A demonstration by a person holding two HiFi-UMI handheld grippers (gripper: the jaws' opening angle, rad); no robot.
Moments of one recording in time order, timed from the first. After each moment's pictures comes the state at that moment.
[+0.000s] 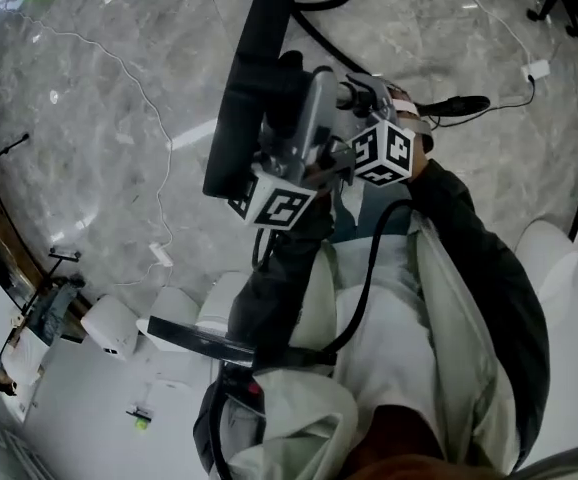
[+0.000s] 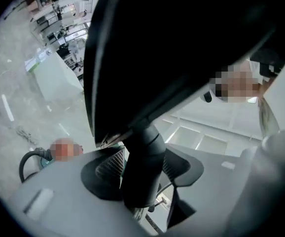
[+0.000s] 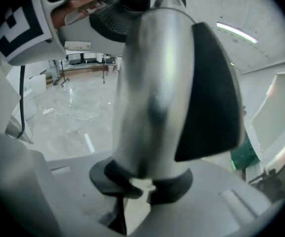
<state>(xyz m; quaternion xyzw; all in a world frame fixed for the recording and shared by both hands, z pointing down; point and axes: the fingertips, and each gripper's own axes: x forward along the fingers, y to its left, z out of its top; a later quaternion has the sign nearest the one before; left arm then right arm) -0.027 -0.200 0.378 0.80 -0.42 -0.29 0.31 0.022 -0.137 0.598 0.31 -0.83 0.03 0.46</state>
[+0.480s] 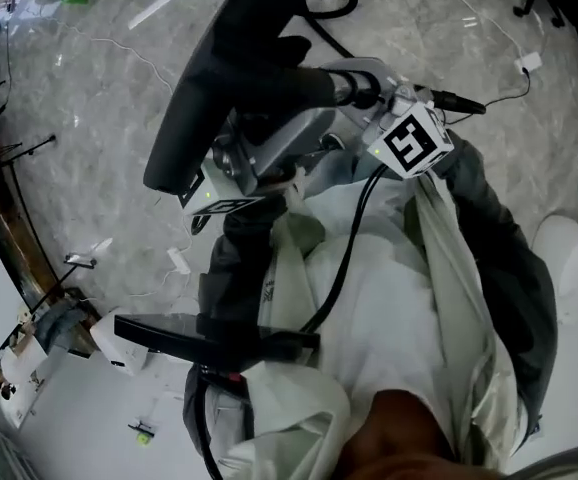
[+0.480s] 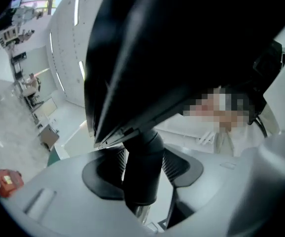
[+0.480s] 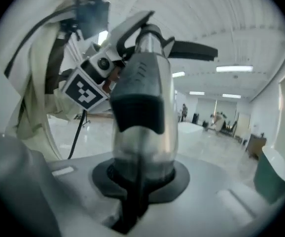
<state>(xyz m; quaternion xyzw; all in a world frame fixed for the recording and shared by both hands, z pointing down) -0.049 -0.059 0.144 0.92 -0.13 -0.33 0.15 -0.057 -0.059 0.355 0.24 -0.95 -0.06 0.18</state>
